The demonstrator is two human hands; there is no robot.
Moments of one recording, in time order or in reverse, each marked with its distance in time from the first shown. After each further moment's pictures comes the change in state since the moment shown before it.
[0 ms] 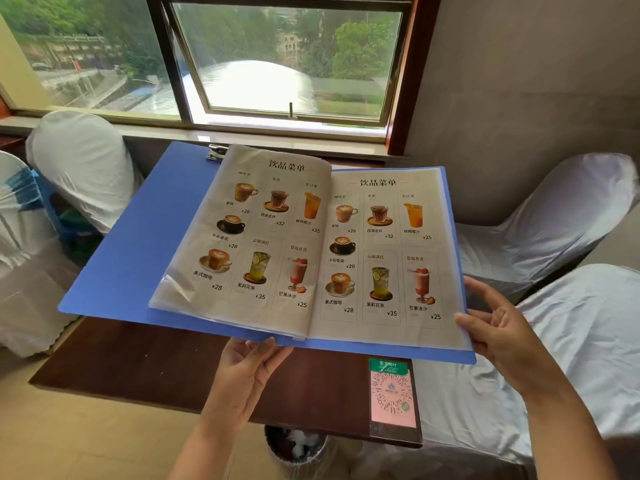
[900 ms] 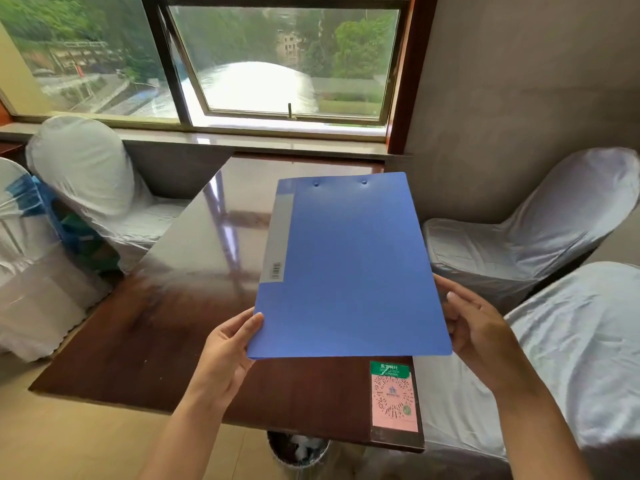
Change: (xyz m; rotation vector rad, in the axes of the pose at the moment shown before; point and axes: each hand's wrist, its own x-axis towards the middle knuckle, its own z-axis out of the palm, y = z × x) left_hand 0.031 0.022 -0.001 0.325 -0.006 -0.046; right_hand 0.010 -0.005 0.027 0.256 -0.114 -0.030
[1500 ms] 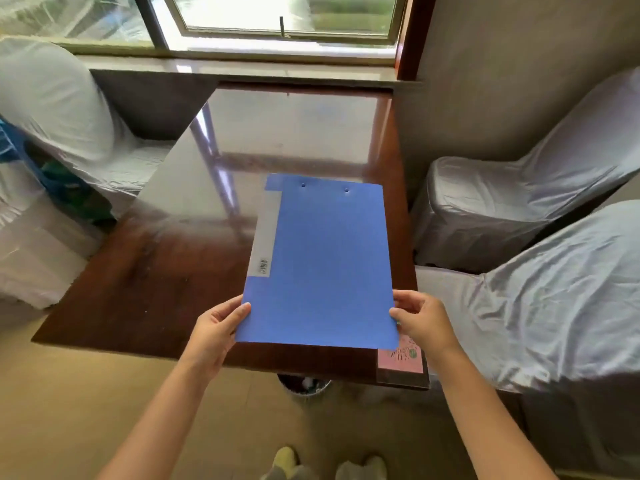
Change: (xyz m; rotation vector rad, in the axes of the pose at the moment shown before) left_hand 0.011 -0.050 -0.064 0.199 0.147 -0.206; right_hand 0.019 0.119 0.024 -0.434 0.264 0.223
